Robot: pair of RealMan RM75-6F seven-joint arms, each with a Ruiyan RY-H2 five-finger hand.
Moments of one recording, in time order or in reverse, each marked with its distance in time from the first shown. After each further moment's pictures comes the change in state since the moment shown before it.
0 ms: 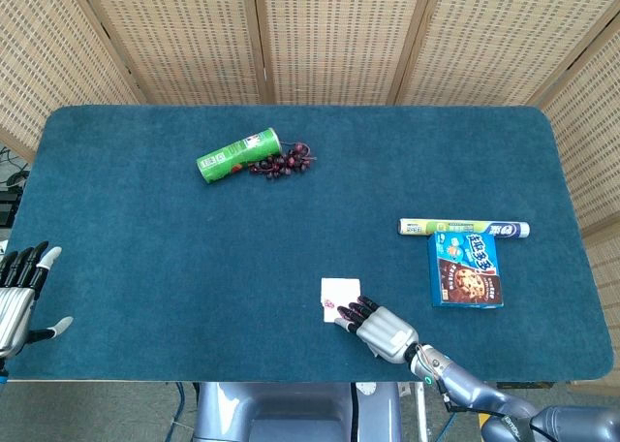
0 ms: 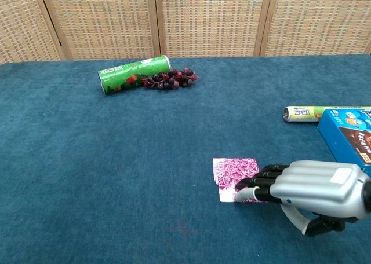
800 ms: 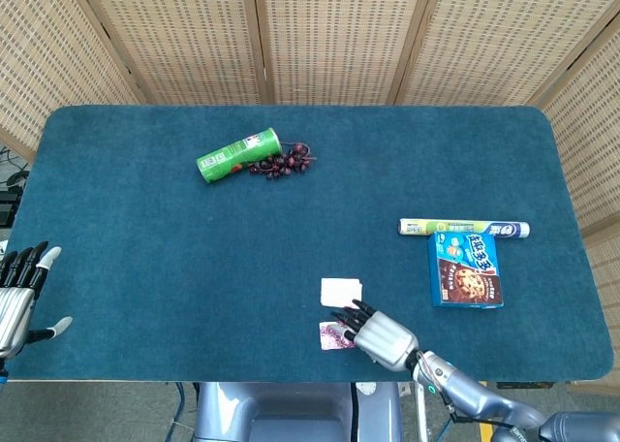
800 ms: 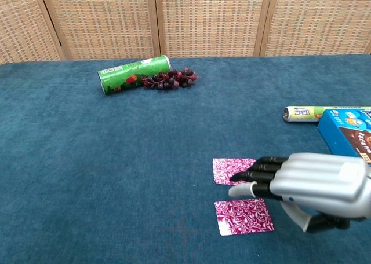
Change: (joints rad) left arm 0.001 -0.002 -0.001 0.001 0.000 0.002 0.003; right arm -0.010 0.023 -0.021 -0.011 -0.131 0.089 0.023
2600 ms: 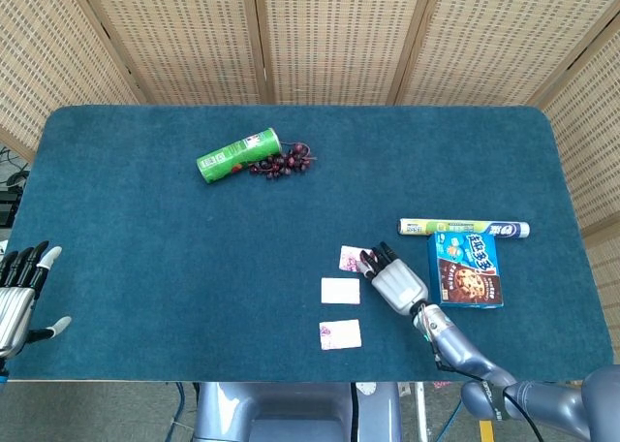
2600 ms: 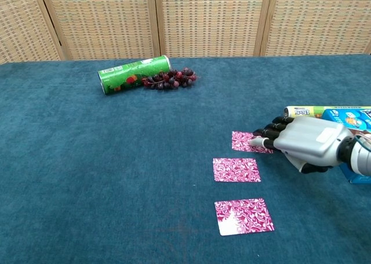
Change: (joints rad) left arm -0.001 0.001 -0.001 -0.001 -0.002 -0.002 -0.001; right arm 0.033 -0.187 0.113 0.357 0.301 0.021 -0.340
